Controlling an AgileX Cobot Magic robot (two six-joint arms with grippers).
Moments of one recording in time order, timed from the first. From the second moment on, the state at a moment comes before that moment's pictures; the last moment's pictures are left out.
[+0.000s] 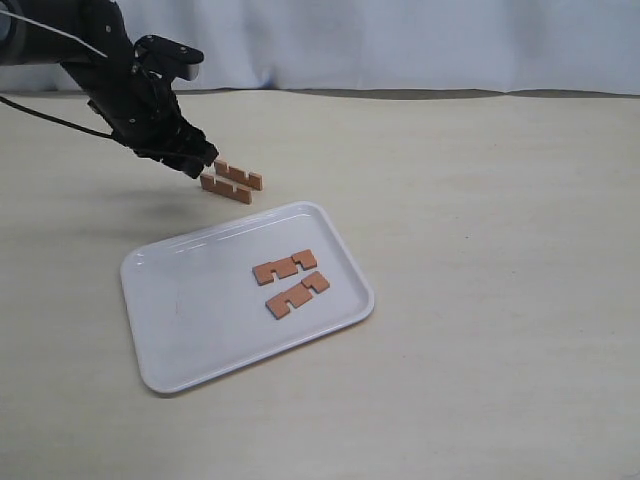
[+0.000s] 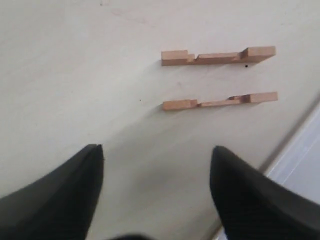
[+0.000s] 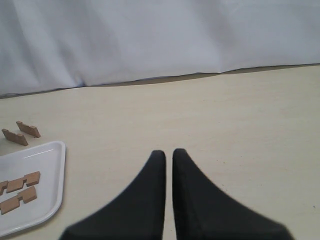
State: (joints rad) left arm -0.26 2.13 -1.56 -0.11 0.73 0.33; right arm -0.21 0.00 0.00 0.01 0.27 0.12
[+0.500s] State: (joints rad) left arm -0.27 2.13 -1.56 -0.26 0.62 0.33; right arm -0.21 0.00 0.00 0.01 0.27 0.12
